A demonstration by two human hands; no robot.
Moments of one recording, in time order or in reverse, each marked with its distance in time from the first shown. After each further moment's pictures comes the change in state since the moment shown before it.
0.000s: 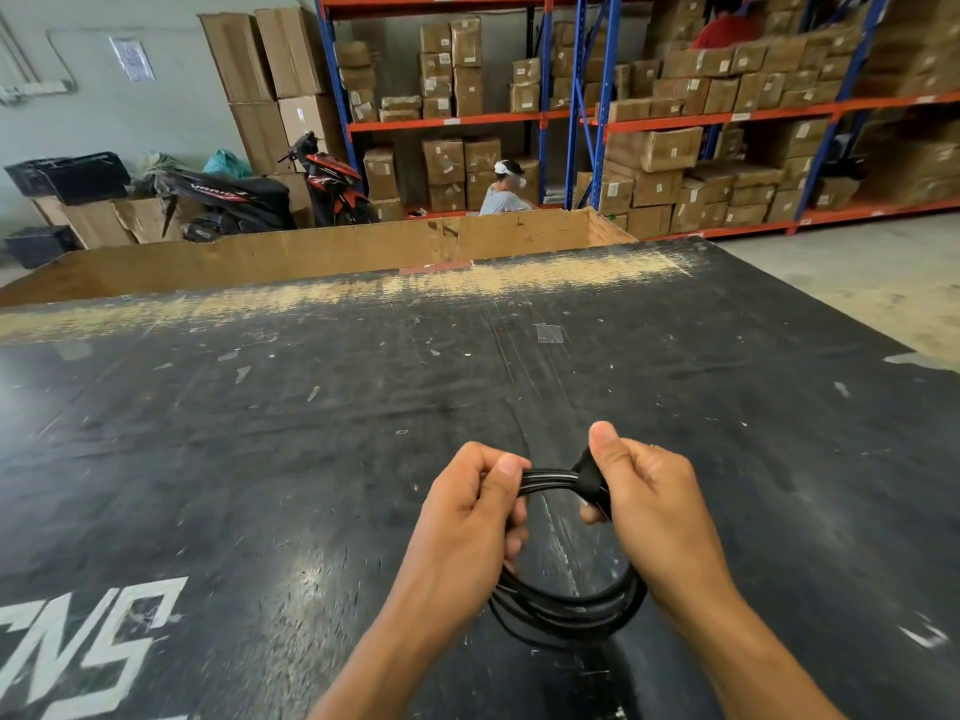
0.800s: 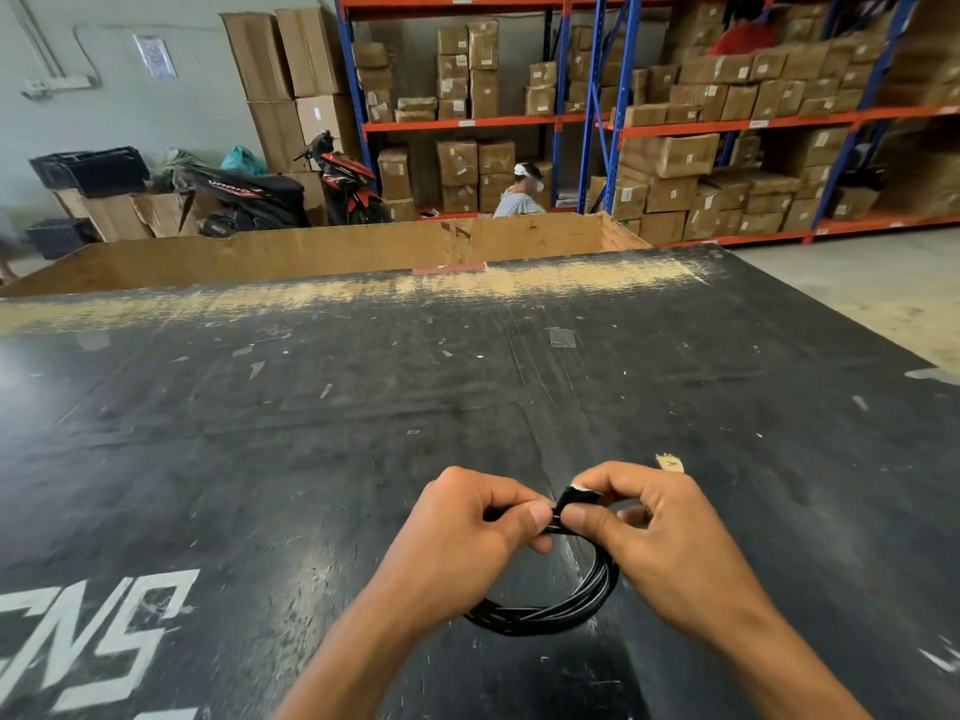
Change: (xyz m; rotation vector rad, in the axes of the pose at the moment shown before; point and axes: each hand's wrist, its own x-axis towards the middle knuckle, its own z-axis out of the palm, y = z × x) left_hand 0.006 0.005 -0.024 0.497 -0.158 0.056; right_hand -0.005 0.008 -0.011 -0.187 -0.275 -0.164
